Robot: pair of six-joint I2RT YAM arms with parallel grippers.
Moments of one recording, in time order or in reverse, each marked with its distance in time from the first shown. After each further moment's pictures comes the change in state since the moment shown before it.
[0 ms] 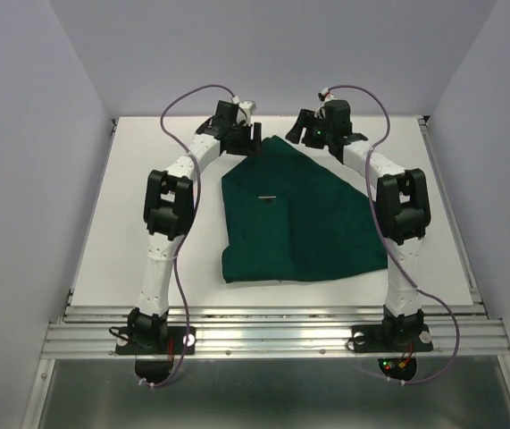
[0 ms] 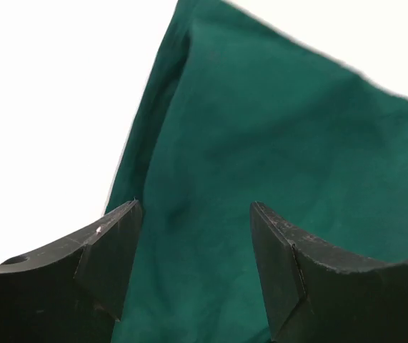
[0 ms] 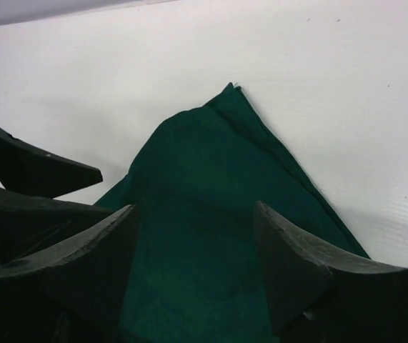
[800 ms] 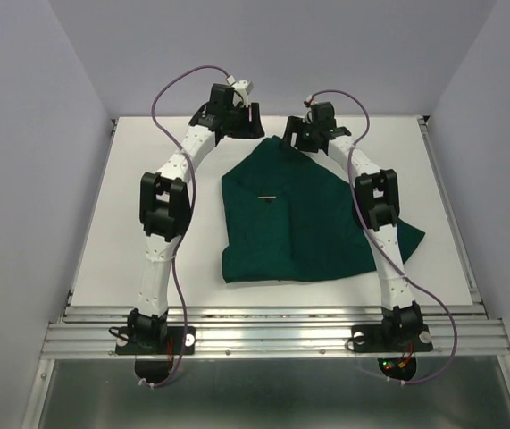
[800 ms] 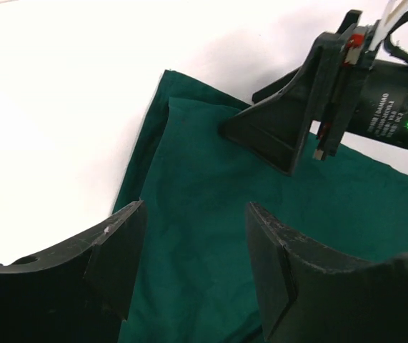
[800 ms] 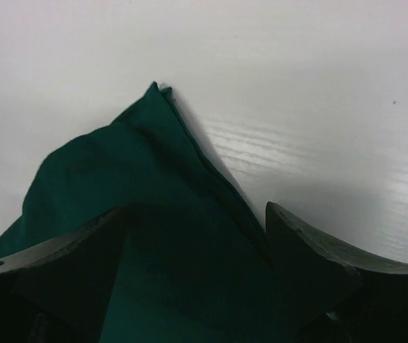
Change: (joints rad) left arm 0.018 -0.060 0.064 -0.001 0.006 -0.050; right arm 0.000 0.414 0.568 -0.351 0.023 -0.091
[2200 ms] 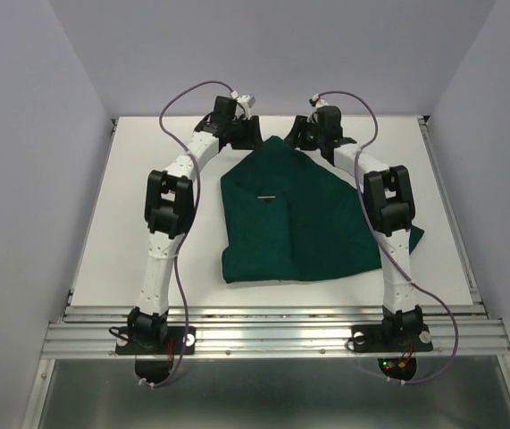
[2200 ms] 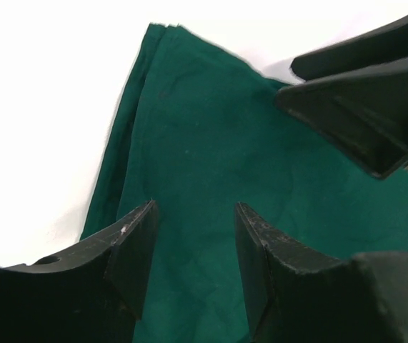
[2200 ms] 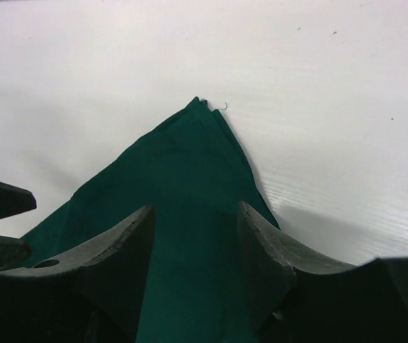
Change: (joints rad) left arm 0.007 0.087 -0.010 0.015 0.072 -0.028; right arm 0.002 -0.225 -0.432 0.397 -0.019 0.009
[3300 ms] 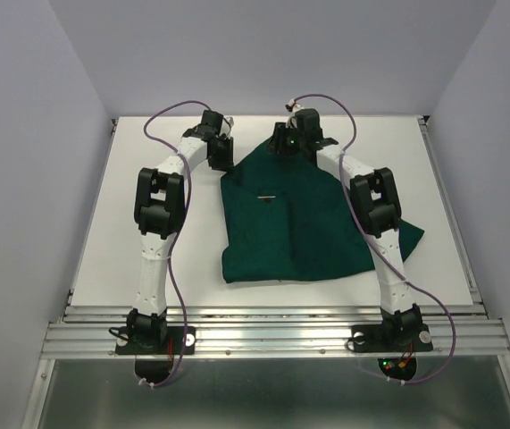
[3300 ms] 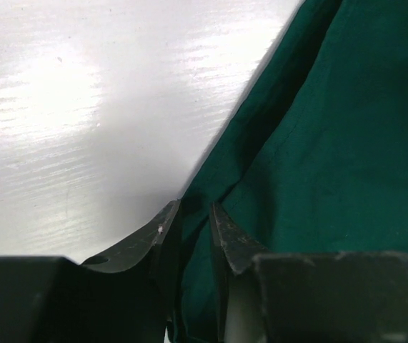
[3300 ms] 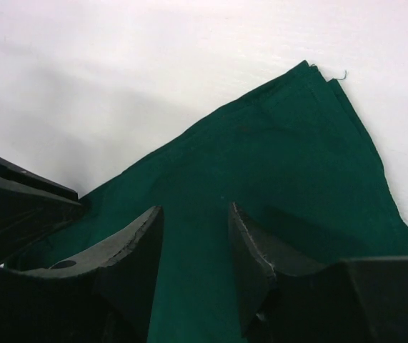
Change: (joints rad) left arm 0.063 -0.069 -0.226 -0.134 -0.204 0.033; right arm 0.098 0.061 0.107 -0.105 -0.027 0.000
